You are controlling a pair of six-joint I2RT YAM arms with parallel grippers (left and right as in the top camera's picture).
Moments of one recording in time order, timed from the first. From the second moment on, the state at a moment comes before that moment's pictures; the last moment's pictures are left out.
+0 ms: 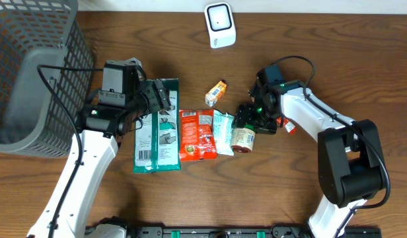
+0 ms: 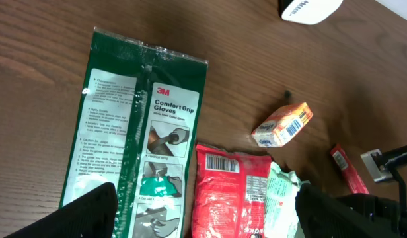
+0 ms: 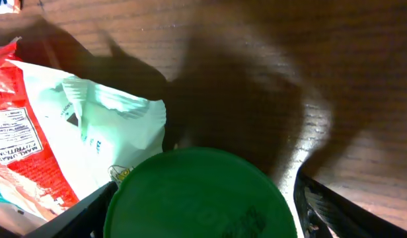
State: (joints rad) left arm -0.18 1.33 1.09 -0.66 0.14 -0.50; right arm 0.30 1.92 1.20 -0.76 -0.40 0.40
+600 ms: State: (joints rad) left arm -0.18 1.33 1.09 -0.66 0.14 -0.50; right arm 0.27 1.92 1.23 -0.79 -0.41 0.41
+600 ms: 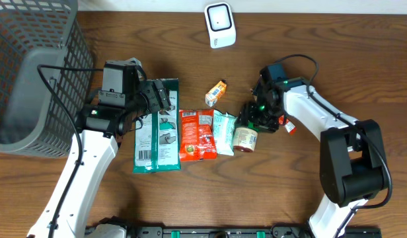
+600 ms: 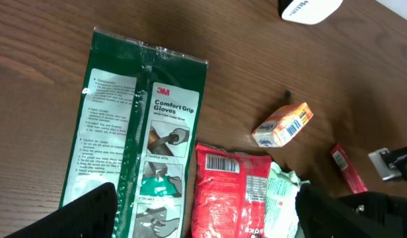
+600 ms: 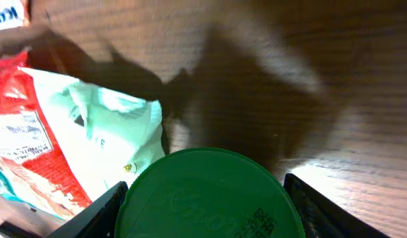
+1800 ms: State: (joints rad) left arm -0.18 1.33 1.09 -0.66 0.14 -0.50; right arm 0.45 1.75 1.23 -0.88 0.05 0.40
